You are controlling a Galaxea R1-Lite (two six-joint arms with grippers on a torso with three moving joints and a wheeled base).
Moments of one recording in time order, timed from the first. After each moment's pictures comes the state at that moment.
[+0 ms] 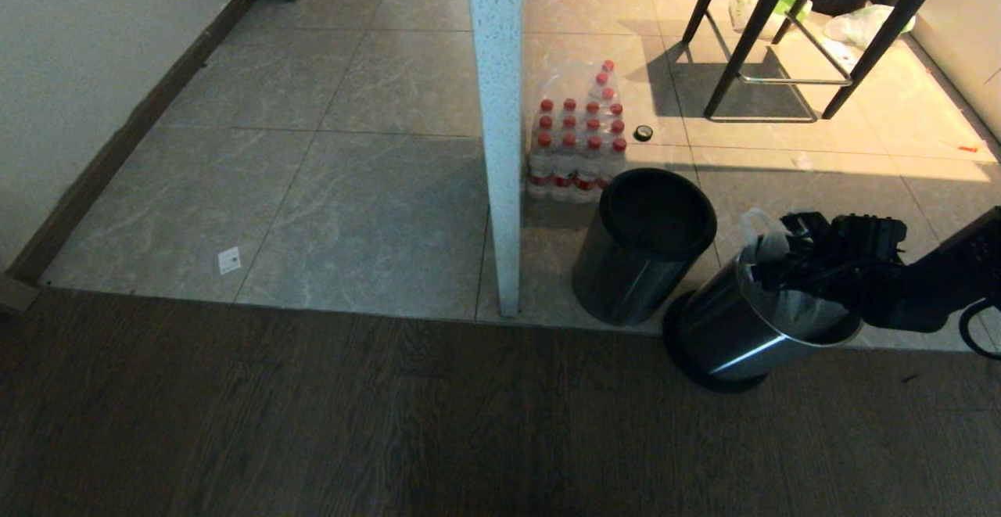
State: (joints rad) left arm 0.00 0.00 0.00 0.01 0.00 0.00; right arm -0.25 2.44 -1.39 -0.69 0.36 -0.22
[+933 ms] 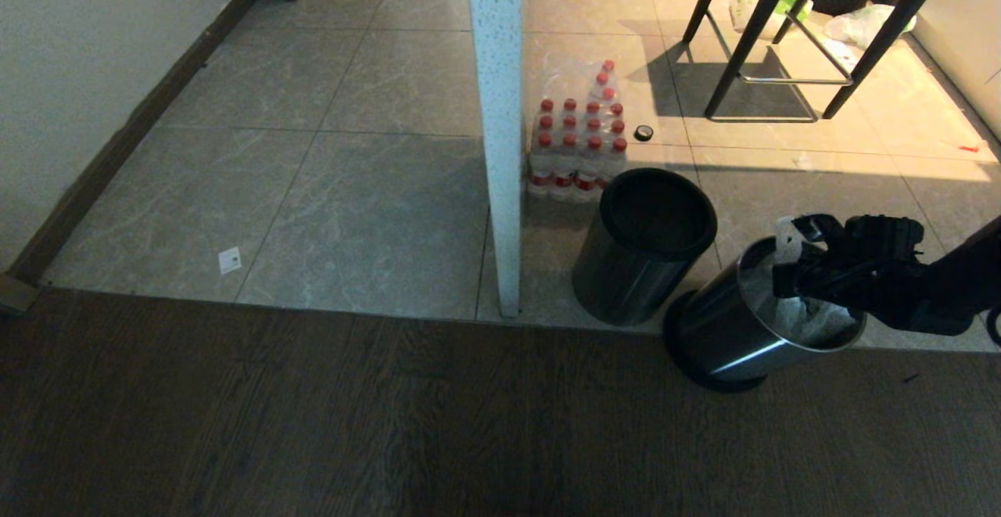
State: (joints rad) left arm 0.00 0.00 0.00 0.00 0.00 0.00; right arm -0.27 2.33 -1.27 -0.62 0.36 -0.22
